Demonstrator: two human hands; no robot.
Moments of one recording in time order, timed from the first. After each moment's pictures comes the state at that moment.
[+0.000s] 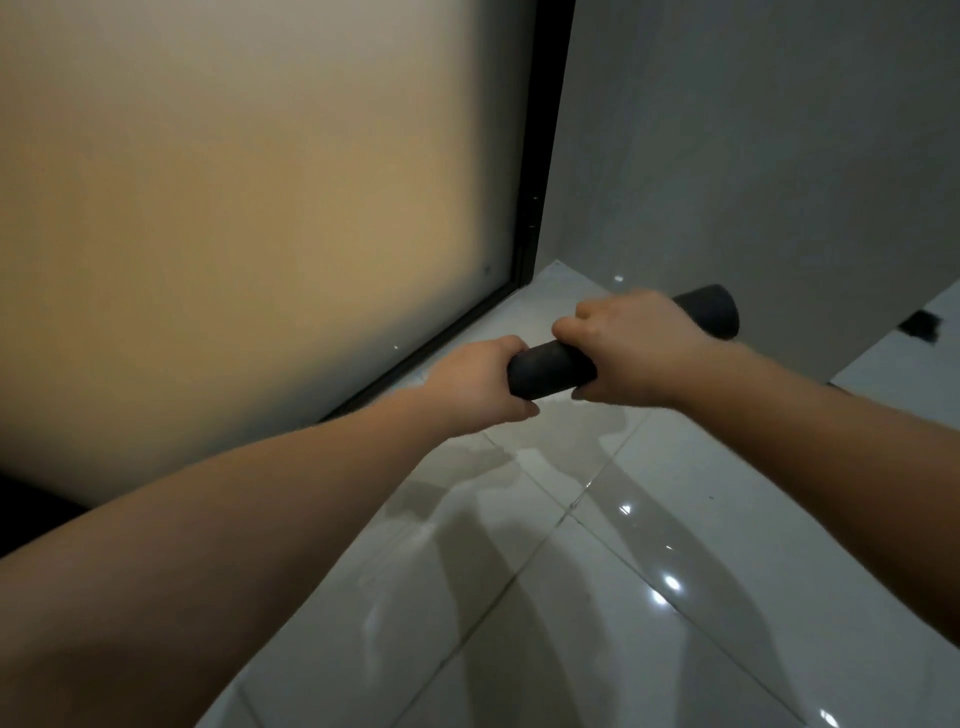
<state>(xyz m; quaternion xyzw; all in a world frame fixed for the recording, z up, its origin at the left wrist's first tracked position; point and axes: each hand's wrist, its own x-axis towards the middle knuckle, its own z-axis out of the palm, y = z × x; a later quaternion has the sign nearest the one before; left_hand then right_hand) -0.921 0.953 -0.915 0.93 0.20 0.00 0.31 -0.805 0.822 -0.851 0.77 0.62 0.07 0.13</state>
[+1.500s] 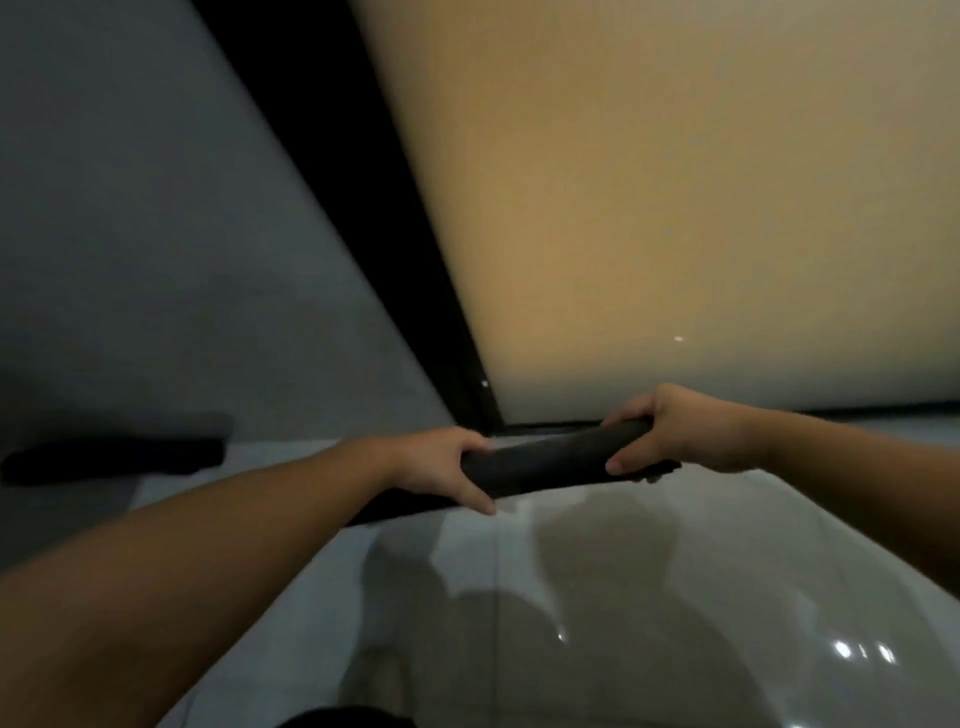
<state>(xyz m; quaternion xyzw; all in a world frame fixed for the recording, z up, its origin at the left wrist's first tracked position) -1.257 1.048 -0.919 0.71 0.54 -0.15 0.44 -0.978 1.051 -0.917 0.51 0.58 -0.63 -0.06</state>
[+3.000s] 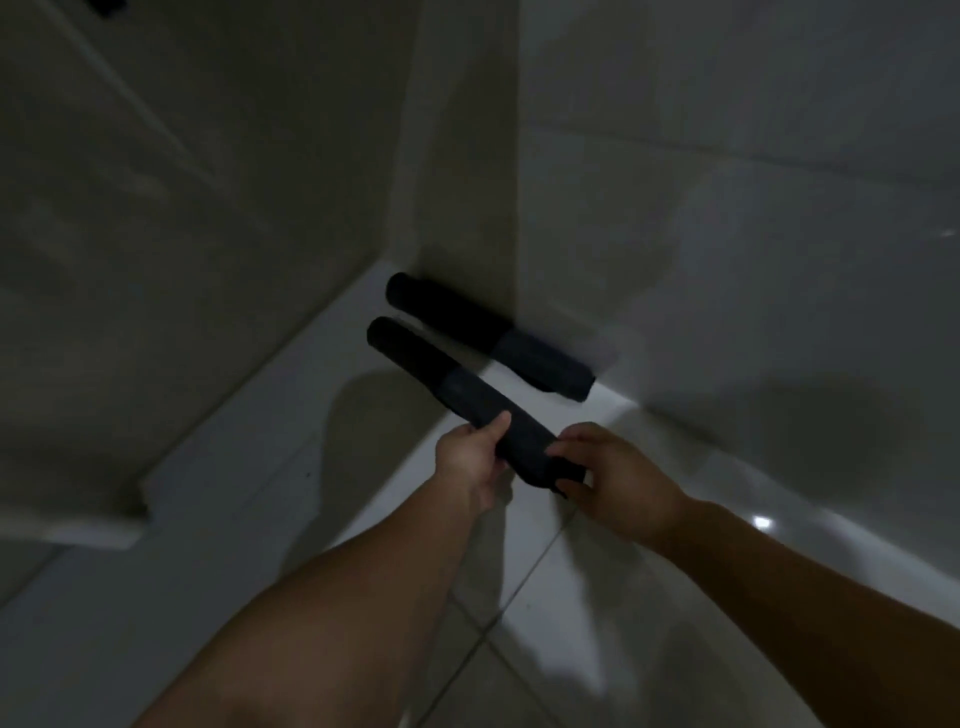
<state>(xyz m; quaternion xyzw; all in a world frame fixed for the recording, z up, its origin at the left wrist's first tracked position) -1.674 0.964 -1.046 -0.09 0.69 0.60 0.40 -1.526 1.049 -1.050 0.21 0.89 -0.41 -0.05</state>
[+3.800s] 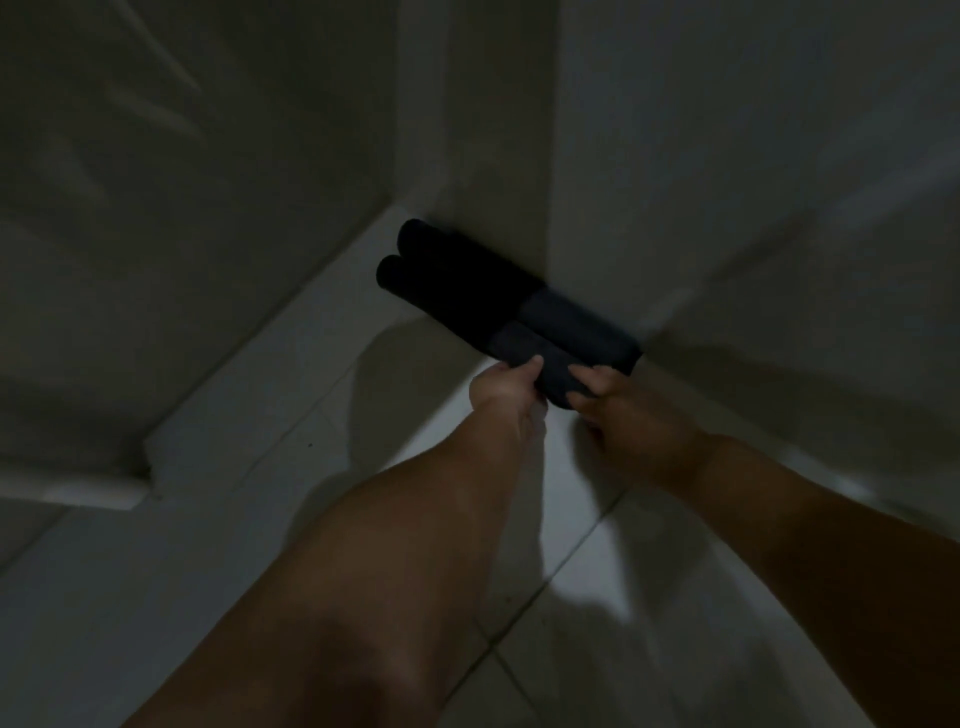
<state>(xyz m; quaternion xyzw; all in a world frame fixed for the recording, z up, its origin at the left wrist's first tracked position) -1.719 1.031 -1.102 -0.13 0.69 0.62 0.34 -1.592 1.094 -1.091 0.10 0.97 -0.21 0.01</state>
